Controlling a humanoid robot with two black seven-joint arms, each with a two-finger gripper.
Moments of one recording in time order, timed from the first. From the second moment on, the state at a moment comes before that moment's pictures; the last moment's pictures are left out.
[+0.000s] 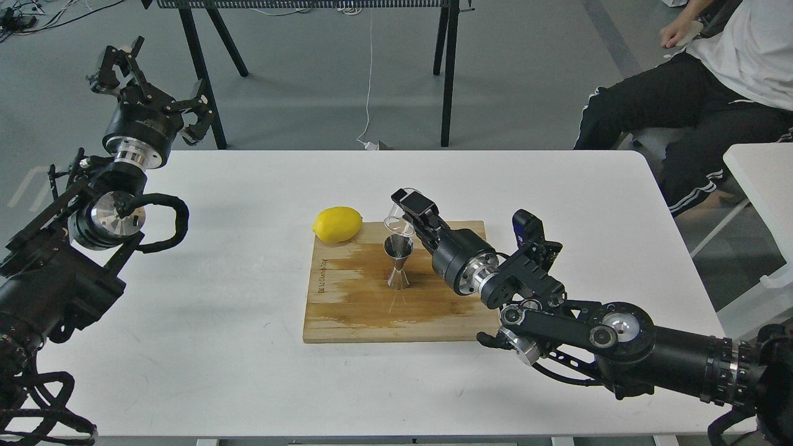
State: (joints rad) left arm -0.71 0.35 -0.96 -0.75 0.03 -0.24 -0.35; right arm 0.79 -0.19 0.14 1.28 -0.66 -0.49 0.15
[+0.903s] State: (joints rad) left arm -0.71 0.35 -0.96 -0.75 0.03 -0.24 -0.35; right arm 0.86 -0.22 0.00 1.26 -0.74 -0.49 0.22
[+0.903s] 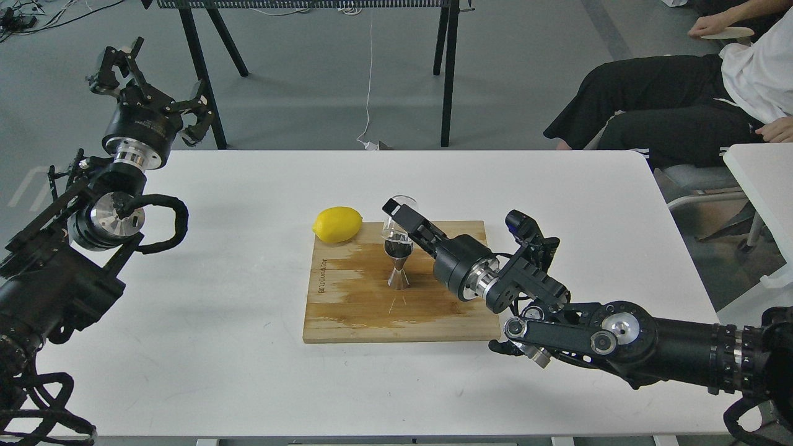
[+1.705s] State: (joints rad) left arm -0.71 0.35 -0.96 -0.75 0.03 -0.24 -0.35; right arm 0.84 -0.28 0.14 1.34 -0.59 -0.49 0.21
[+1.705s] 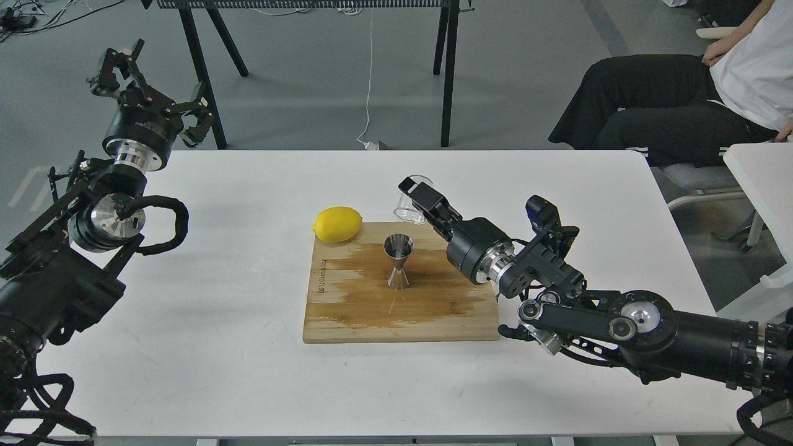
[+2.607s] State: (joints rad) left arm -0.71 0.35 -0.96 -0.75 0.03 -0.24 -0.35; right arm 0.40 -0.28 0.84 1.34 0.18 -0.28 -0.09
